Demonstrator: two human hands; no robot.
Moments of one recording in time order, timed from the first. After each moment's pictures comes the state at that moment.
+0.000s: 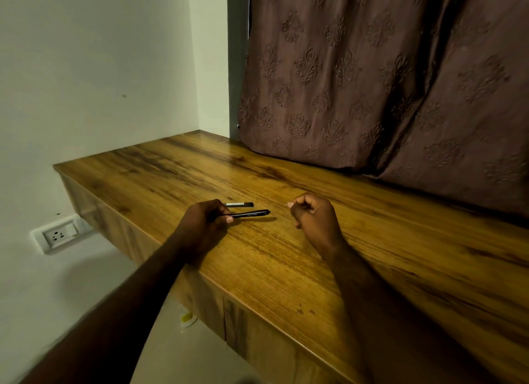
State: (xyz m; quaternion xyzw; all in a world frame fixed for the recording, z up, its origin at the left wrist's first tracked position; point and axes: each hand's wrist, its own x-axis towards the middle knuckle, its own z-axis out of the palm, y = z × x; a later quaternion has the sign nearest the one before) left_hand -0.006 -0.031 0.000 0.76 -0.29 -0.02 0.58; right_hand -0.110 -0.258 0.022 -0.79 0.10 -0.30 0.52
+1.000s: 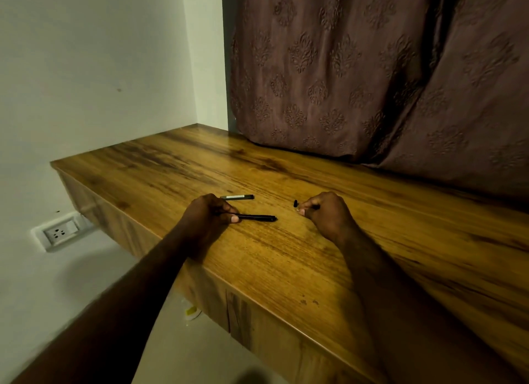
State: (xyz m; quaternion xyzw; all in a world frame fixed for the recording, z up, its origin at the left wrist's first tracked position) left_hand -0.008 -0.039 0.004 0.75 -0.27 -0.06 0.60; right_hand -0.104 -0.298 0.007 -0.90 0.17 -0.19 0.34
